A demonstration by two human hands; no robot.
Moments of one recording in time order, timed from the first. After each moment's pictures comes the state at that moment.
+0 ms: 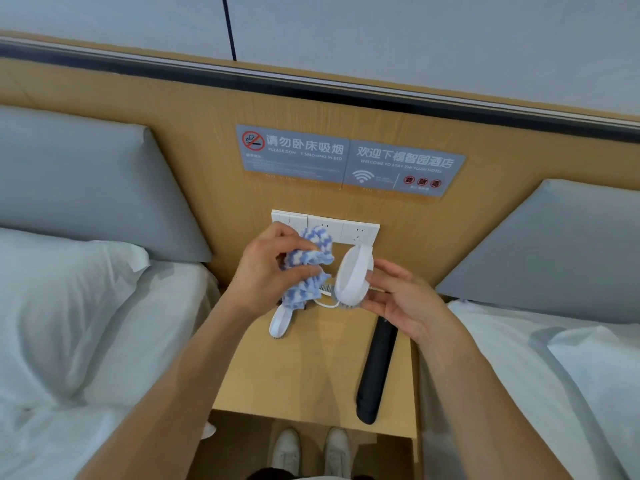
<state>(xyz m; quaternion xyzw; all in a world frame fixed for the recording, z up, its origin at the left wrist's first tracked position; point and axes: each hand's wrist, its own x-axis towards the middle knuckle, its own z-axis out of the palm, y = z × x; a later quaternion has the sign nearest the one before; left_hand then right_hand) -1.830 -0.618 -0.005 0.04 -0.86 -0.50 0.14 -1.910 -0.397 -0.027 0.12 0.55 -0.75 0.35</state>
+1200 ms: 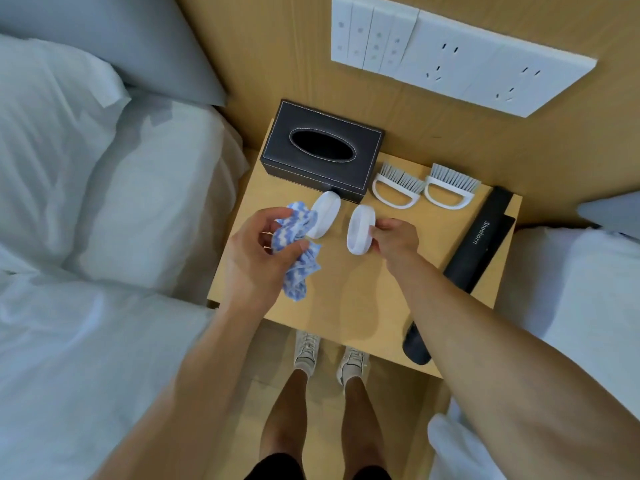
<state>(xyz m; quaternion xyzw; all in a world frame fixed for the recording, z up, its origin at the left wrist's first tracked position) -1.783 -0.642 -0.240 0.37 -0.76 -0.52 0.09 -1.944 -0.493 -0.376 0.22 0.80 -0.44 0.34</state>
